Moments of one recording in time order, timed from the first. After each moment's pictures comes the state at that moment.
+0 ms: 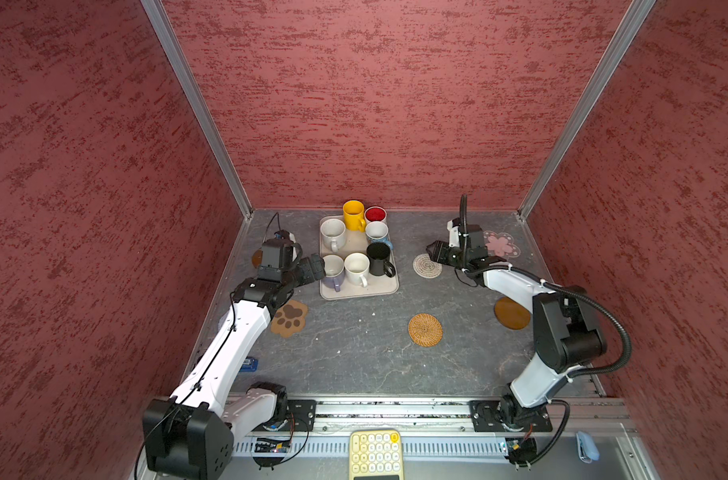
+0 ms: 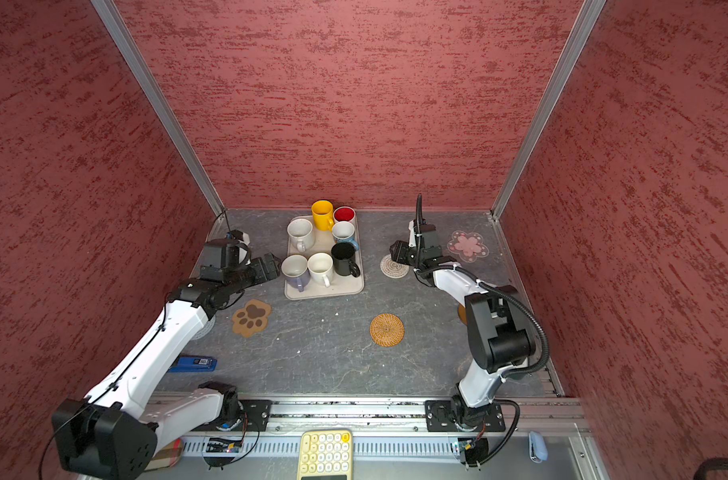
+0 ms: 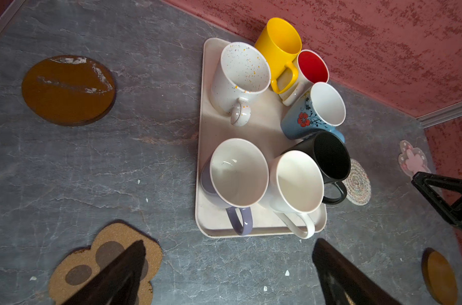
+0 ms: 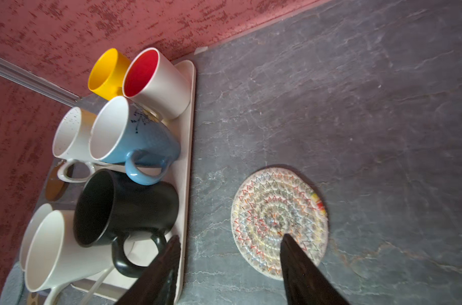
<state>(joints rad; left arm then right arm) -0.18 1.10 0.93 -0.55 0.01 -0.44 0.24 1.72 1.08 -0.01 -0.21 0.46</state>
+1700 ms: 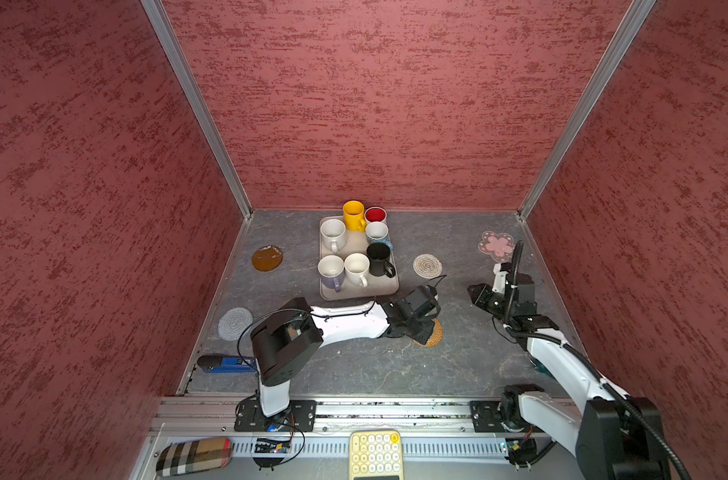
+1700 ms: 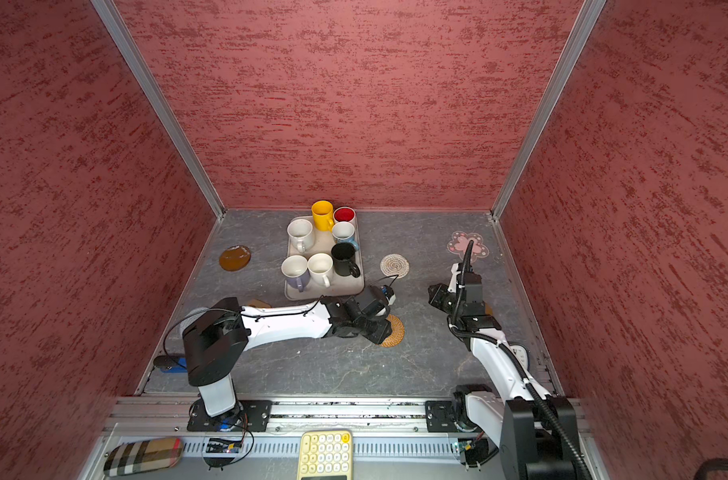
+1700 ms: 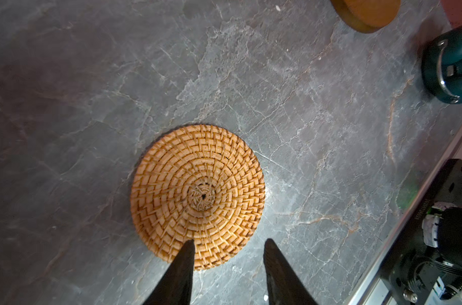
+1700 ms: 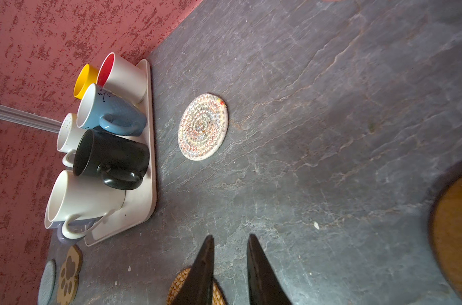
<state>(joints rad) -1.07 1.85 1.20 -0.34 0.07 -0.48 0.04 1.05 0.49 -0.08 -0.29 0.60</state>
